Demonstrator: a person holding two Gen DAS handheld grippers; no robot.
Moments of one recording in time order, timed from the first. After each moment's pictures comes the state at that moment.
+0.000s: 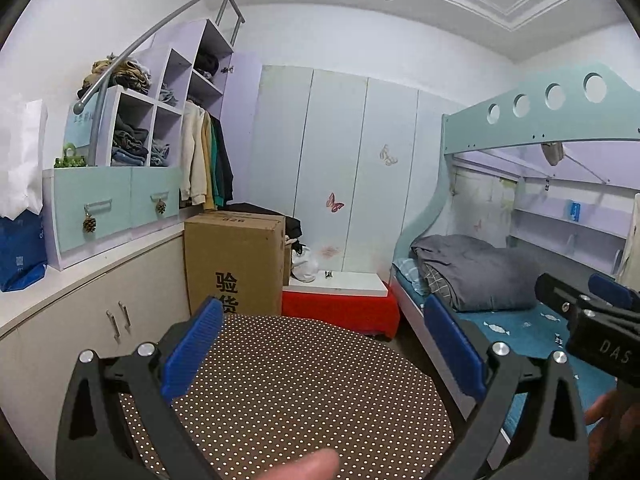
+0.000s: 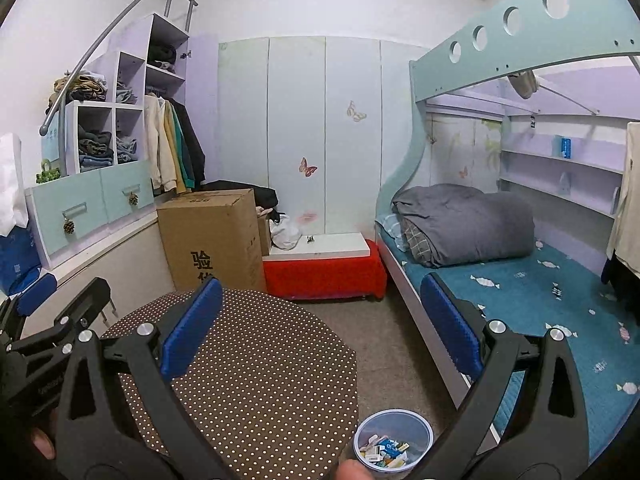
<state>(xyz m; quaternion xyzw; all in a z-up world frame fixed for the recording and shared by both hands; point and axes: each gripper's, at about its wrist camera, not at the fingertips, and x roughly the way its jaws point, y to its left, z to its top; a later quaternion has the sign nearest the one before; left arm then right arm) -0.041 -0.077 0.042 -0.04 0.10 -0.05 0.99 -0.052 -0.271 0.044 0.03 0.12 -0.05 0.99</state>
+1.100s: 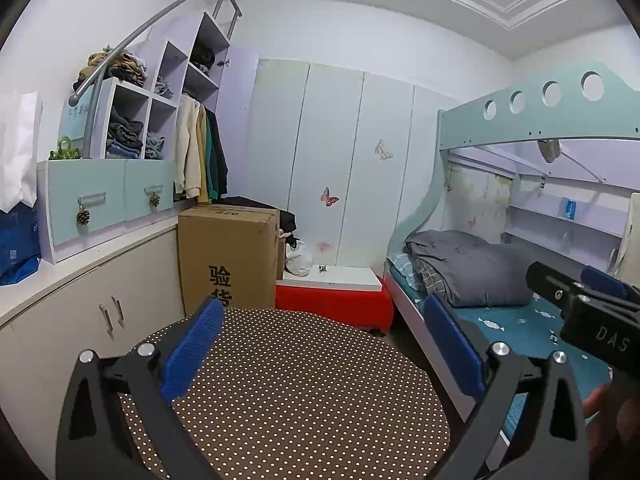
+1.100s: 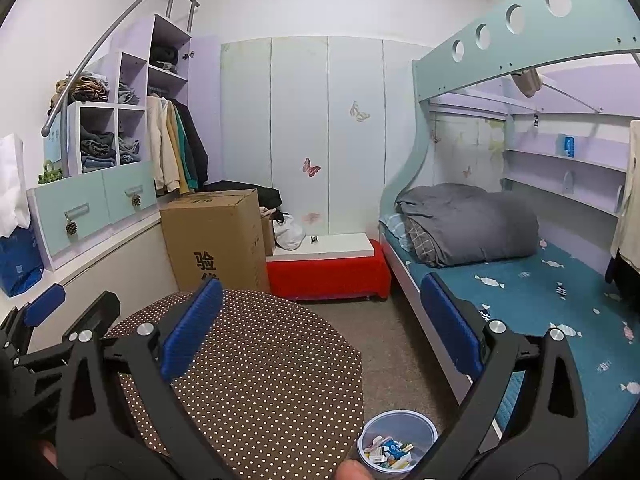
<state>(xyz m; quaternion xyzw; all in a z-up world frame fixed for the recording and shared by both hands) -0.036 -0.079 0.030 -0.04 0.11 -0.06 0.99 -0.048 -0.268 0.040 0.03 0.12 -0.04 0.99</state>
